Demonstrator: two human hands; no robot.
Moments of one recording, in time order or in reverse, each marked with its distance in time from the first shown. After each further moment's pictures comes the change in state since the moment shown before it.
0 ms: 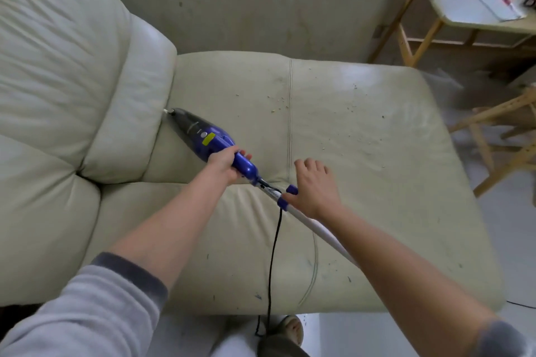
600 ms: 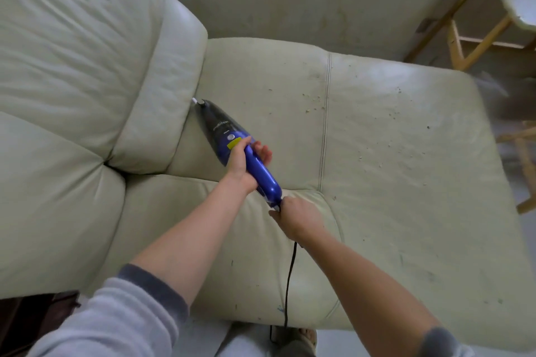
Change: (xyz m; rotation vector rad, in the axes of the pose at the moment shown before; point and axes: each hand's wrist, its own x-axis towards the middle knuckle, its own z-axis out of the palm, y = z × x) left_hand 0.030 0.033 -0.032 -0.496 -0.131 -0.037; right_hand 0.051 -0.093 0.057 0.163 -0.289 -0.033
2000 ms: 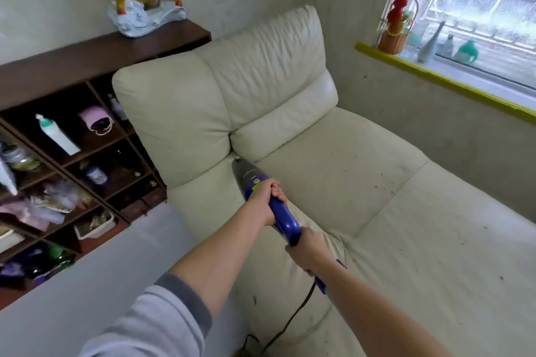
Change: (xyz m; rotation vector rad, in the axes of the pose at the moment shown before) left_hand -0.184 -0.090 -0.027 -0.320 0.204 0.300; right_hand -0.128 0.036 -0.048 0.120 -0.259 -0.308
